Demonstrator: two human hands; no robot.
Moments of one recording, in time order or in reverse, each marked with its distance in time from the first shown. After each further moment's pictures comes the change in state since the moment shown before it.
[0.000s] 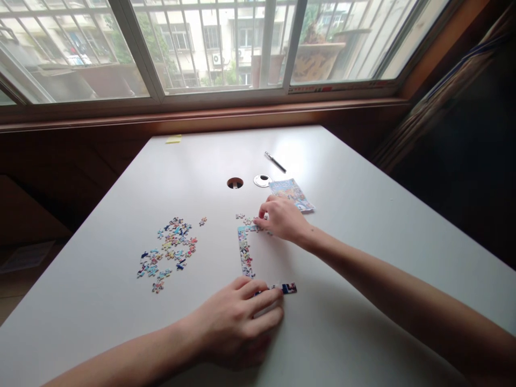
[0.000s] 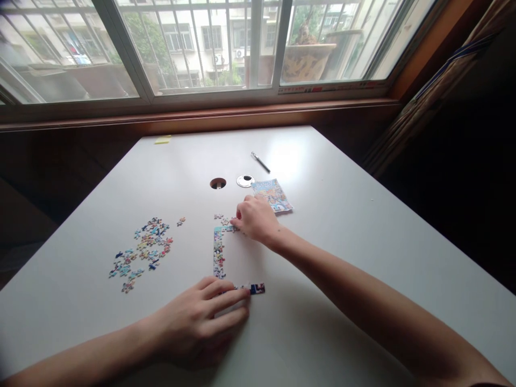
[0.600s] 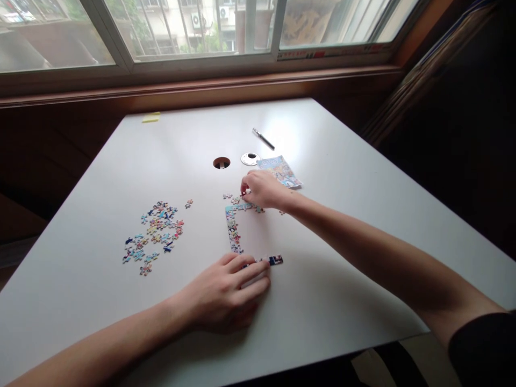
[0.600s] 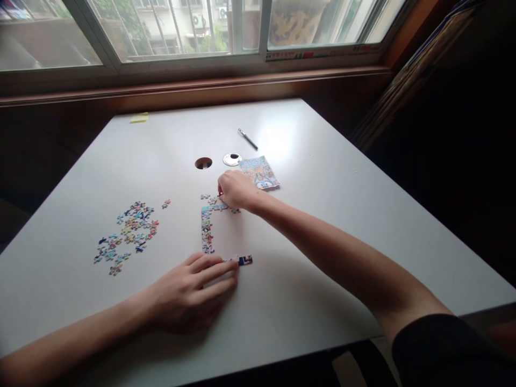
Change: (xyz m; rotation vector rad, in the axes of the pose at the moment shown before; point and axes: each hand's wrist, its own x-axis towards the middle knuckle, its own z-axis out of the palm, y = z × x) left_hand -0.001 -0.002 -0.002 0.034 -0.016 0.029; right_hand 0.022 -0.004 -0.008 0.030 -0.150 -0.026
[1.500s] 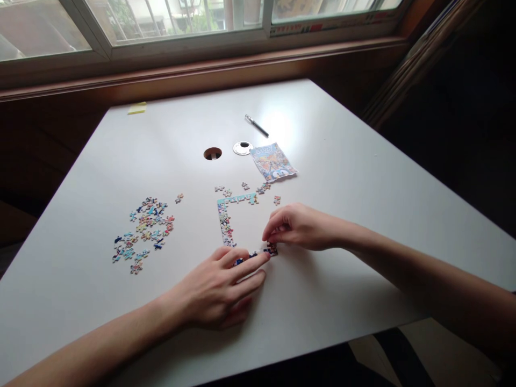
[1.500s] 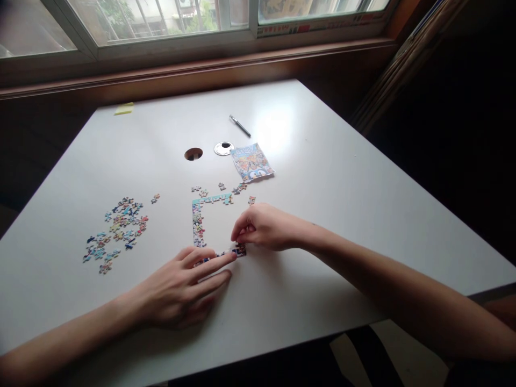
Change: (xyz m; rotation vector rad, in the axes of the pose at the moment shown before) left_hand 0.000 0.002 0.003 0.004 -0.134 -0.026; right_hand -0.122 0.014 -0.006 0.530 -0.330 -0.043
